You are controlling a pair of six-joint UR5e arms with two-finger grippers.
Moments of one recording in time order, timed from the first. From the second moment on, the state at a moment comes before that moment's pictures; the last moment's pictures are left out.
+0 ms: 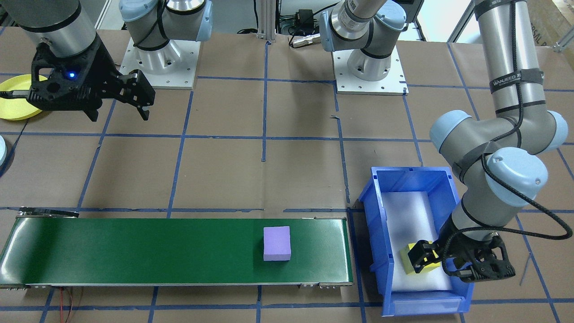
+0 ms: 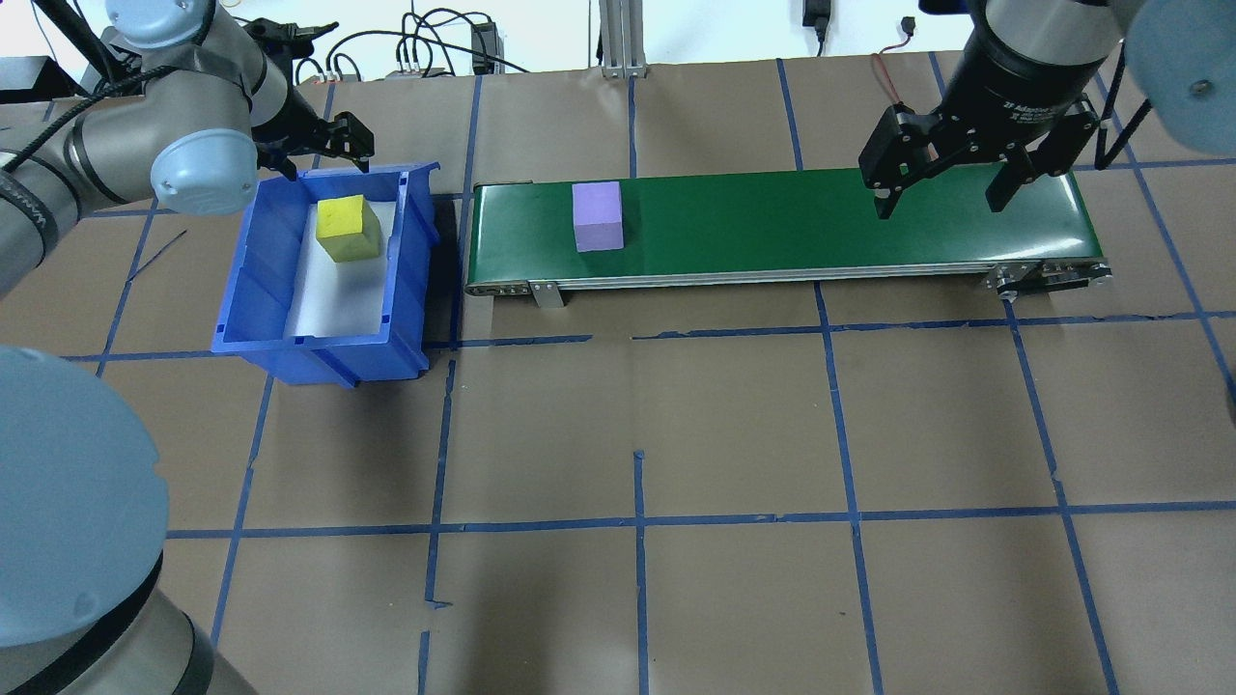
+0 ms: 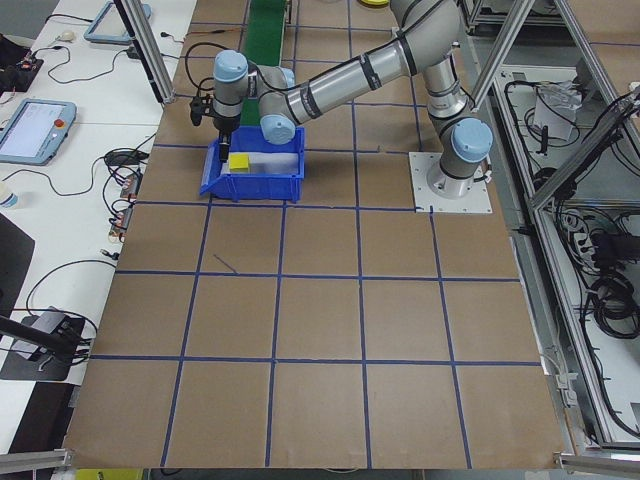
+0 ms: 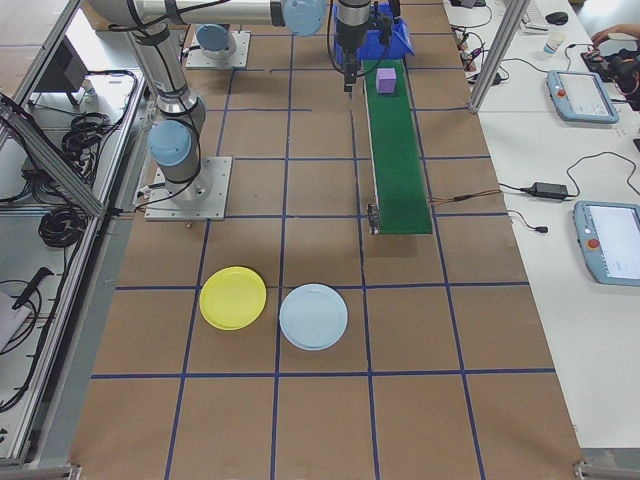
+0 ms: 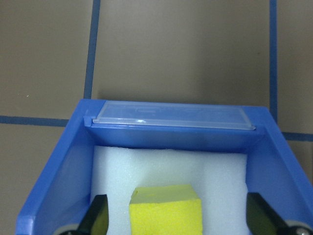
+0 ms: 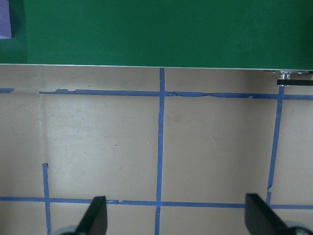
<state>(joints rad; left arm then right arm) -1.38 -2.09 -1.52 -0.86 1.55 0.11 1.53 -1.56 1.54 -1.55 -1.55 -0.08</state>
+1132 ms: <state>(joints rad) -1.38 -2.06 -1.56 -0.84 1.57 0.12 1.53 -1.55 1.57 -1.59 -1.54 -0.08</state>
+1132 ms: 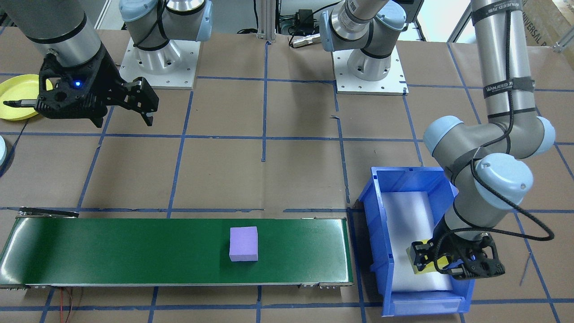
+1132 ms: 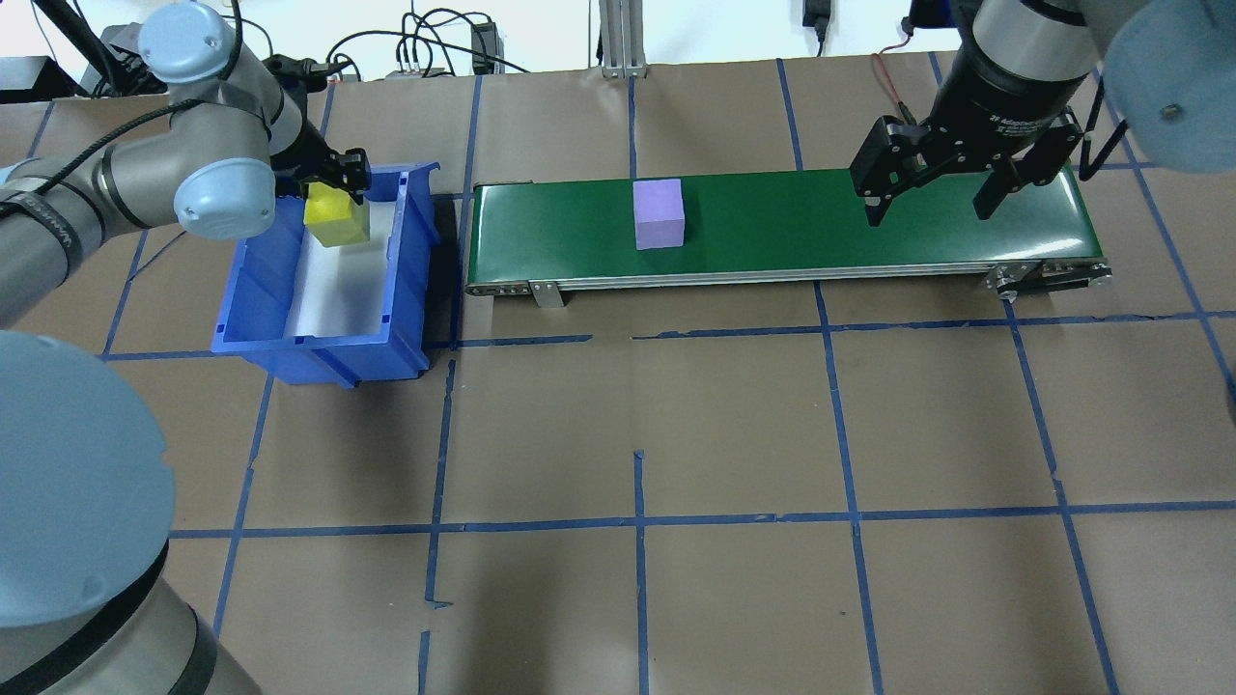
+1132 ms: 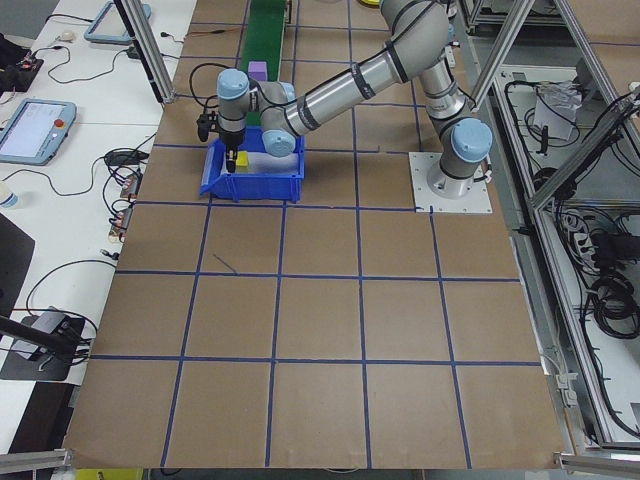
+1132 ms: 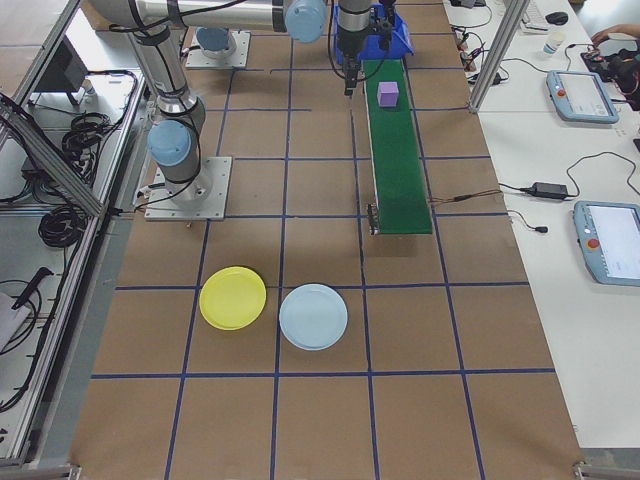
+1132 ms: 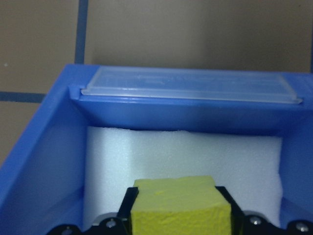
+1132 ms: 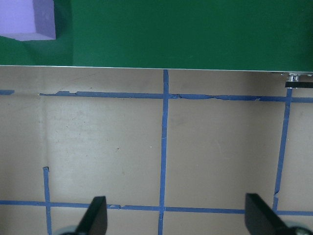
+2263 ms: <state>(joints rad) -1.65 -1.94 -1.55 -0.94 1.40 -0.02 1.53 -1.55 1.57 -1.59 -1.55 -0.09</state>
